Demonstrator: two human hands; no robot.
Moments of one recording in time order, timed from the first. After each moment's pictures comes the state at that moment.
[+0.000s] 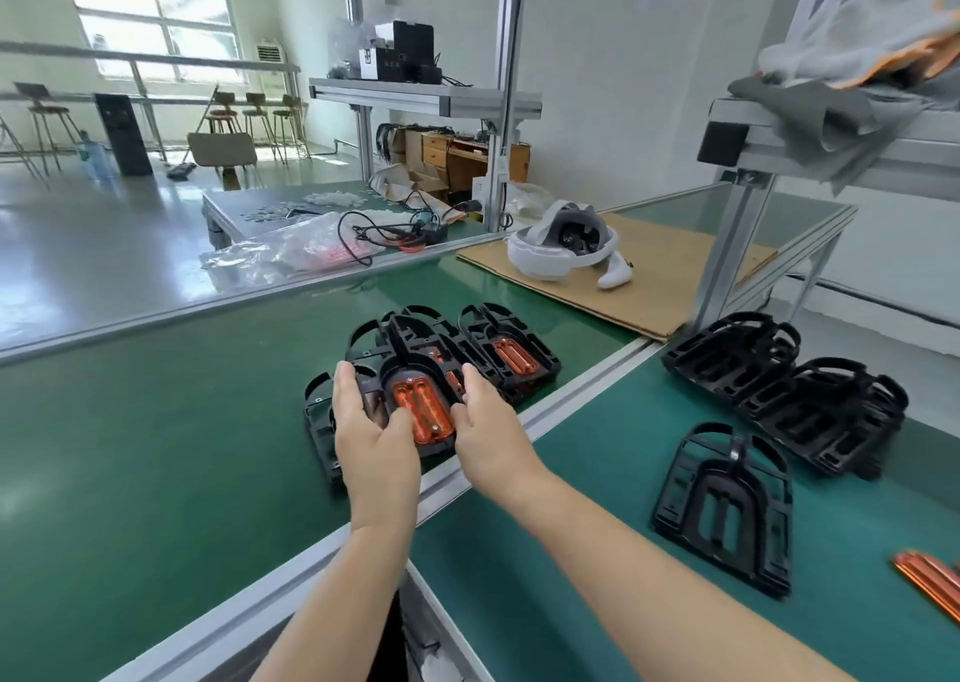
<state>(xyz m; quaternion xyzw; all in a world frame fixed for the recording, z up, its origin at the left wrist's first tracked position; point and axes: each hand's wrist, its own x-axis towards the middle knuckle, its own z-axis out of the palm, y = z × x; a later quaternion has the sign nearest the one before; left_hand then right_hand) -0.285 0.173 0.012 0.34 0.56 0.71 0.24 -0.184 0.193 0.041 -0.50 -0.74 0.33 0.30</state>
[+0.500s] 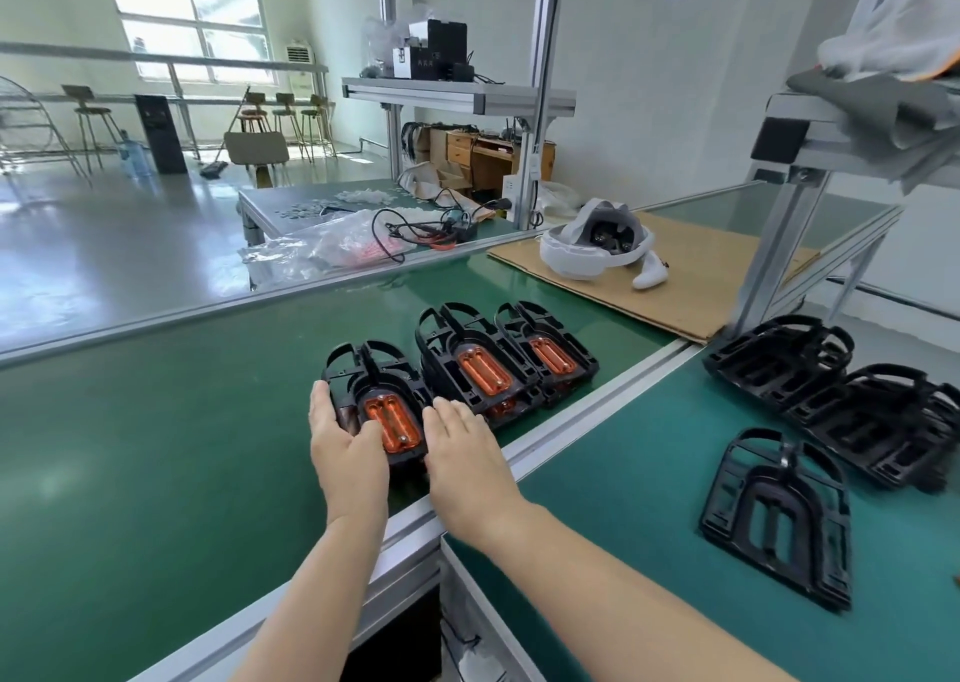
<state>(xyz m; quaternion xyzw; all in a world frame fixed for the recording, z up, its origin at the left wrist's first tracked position) -0.353 0.177 -0.021 0.27 0.62 0.70 0.23 -0.236 0.178 0.009 -0.45 -0.88 0.10 0.10</state>
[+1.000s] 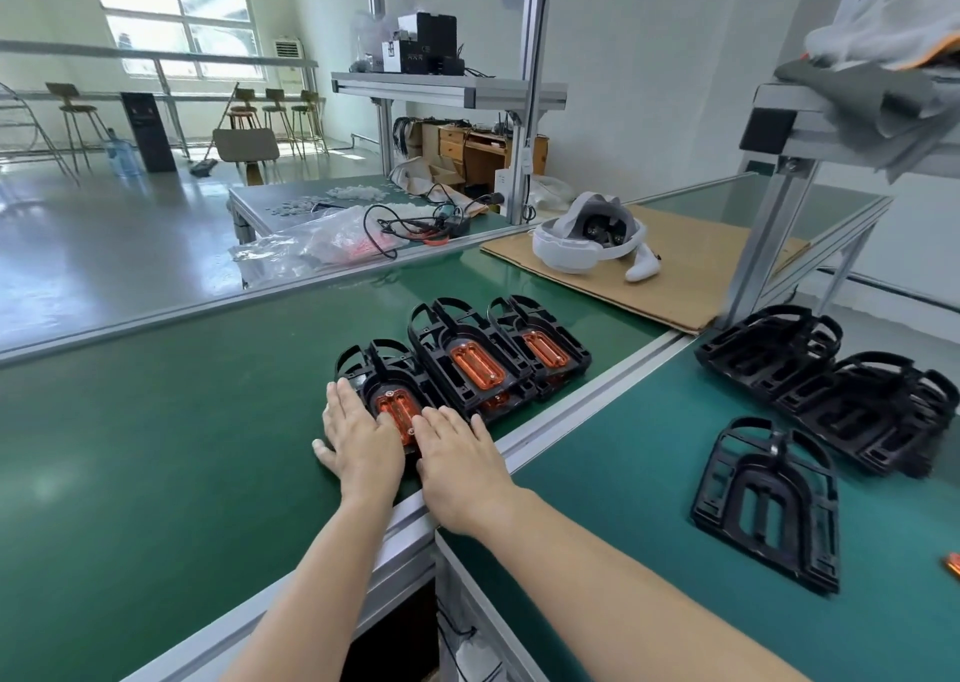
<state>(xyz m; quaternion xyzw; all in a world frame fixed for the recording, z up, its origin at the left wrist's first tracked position) -0.345 0.195 -0.021 0.37 0.80 0.45 0.16 -0.236 0.184 0.004 -0.46 -0.88 0.11 0.03</state>
